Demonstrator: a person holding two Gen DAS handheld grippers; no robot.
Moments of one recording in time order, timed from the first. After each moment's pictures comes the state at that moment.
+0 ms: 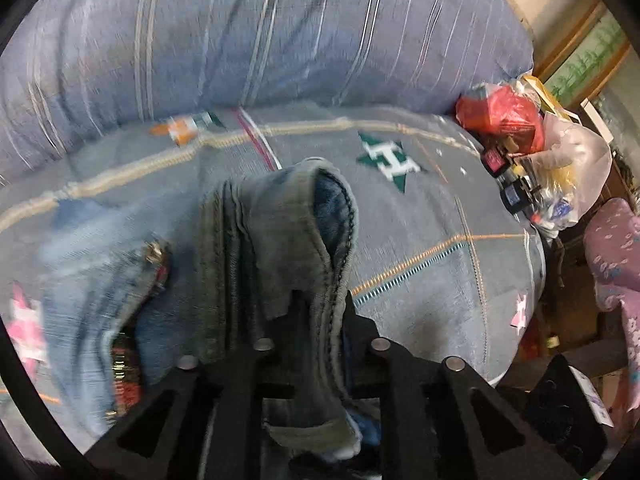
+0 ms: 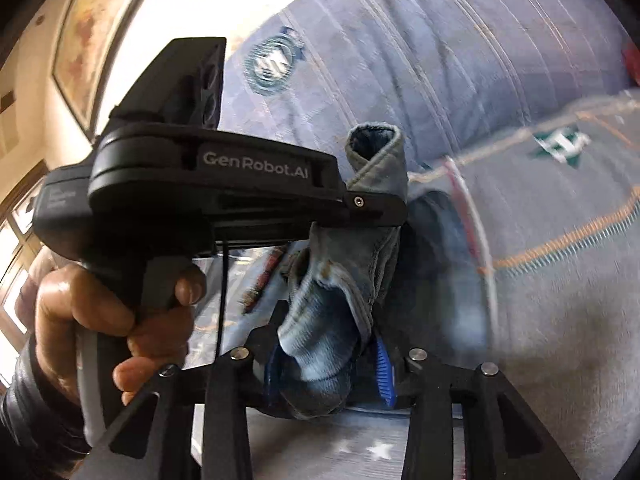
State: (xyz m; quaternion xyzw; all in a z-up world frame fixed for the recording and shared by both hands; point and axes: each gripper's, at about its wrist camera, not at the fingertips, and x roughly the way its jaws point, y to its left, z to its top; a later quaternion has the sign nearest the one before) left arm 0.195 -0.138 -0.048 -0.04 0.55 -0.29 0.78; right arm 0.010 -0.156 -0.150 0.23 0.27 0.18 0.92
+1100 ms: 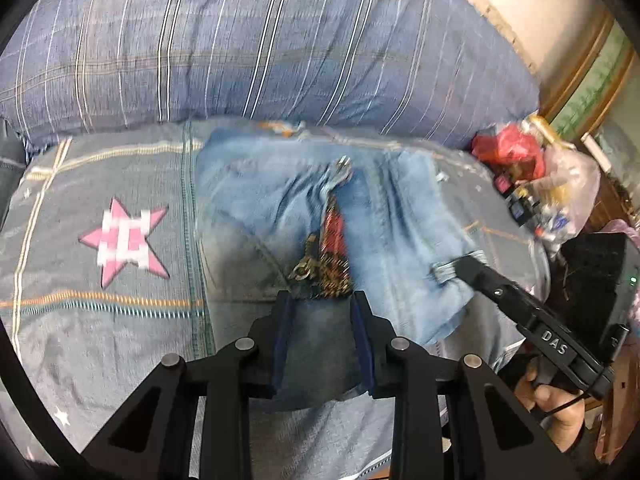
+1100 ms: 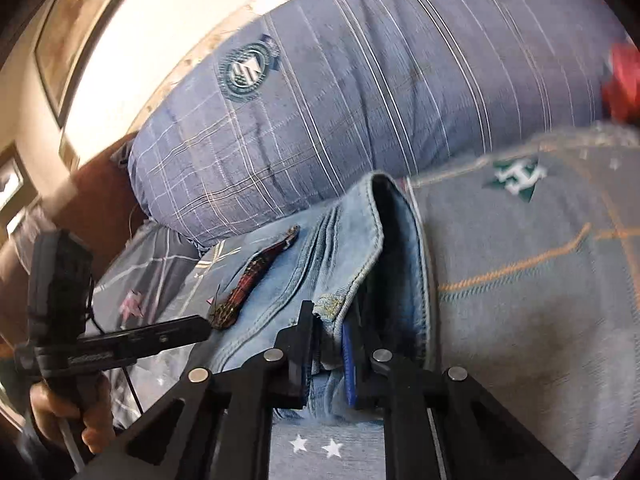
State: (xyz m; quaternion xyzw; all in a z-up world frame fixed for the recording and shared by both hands) left arm 0.112 -0.015 -0.045 -0.07 0.49 -0.24 0.84; right arm -0.025 -0.167 -0.112 0.17 0.27 0.11 0.94
